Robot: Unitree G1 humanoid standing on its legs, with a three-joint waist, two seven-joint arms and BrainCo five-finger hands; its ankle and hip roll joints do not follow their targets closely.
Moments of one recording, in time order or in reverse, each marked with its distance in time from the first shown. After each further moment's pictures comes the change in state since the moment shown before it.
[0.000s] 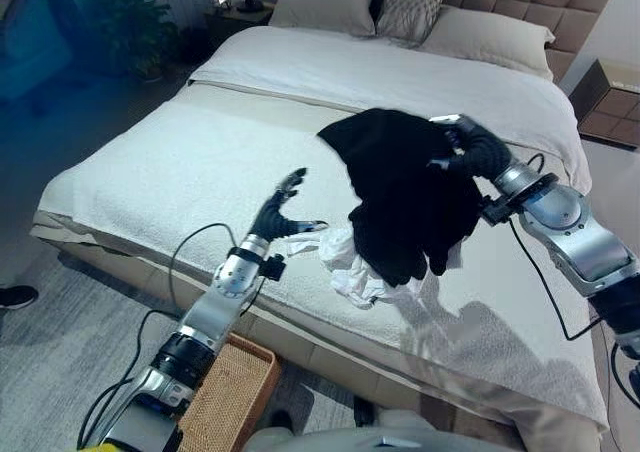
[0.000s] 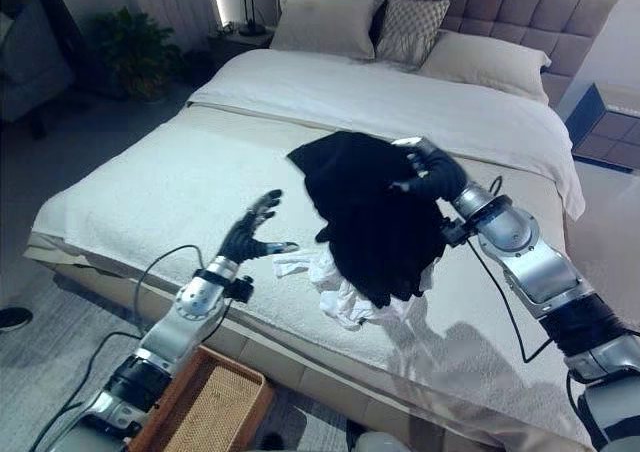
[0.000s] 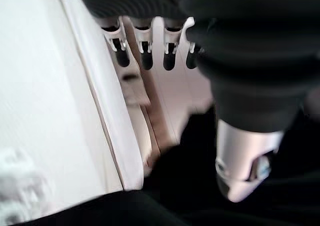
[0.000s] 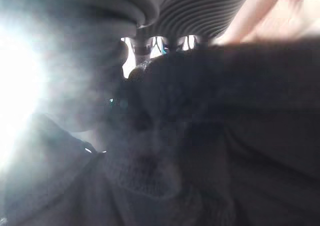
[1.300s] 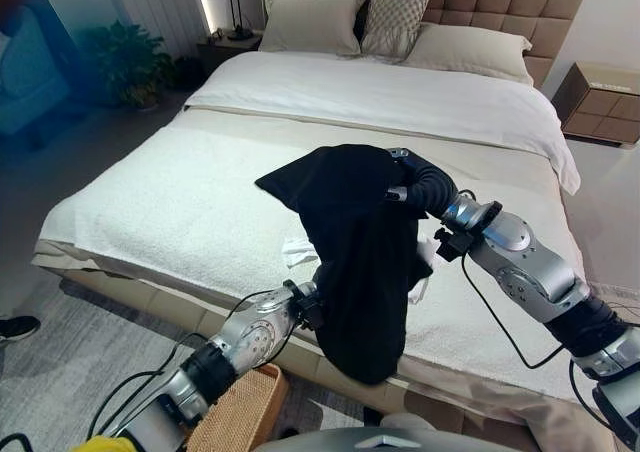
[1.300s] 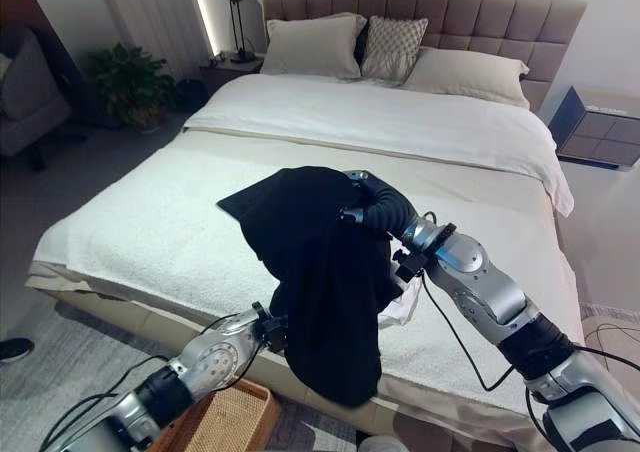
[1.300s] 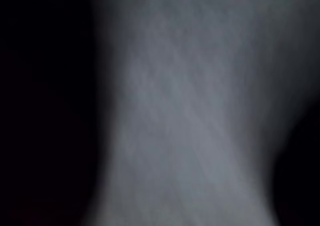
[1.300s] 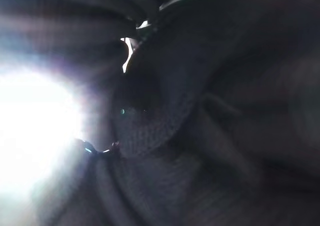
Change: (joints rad) left arm 0.039 -0.071 -0.221 0.149 -0.872 0.244 -0.406; right arm 0.120 0.186 0.046 -0.073 0.274 0.024 0.067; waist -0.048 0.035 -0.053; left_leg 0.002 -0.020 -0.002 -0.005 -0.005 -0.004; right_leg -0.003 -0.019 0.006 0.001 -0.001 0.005
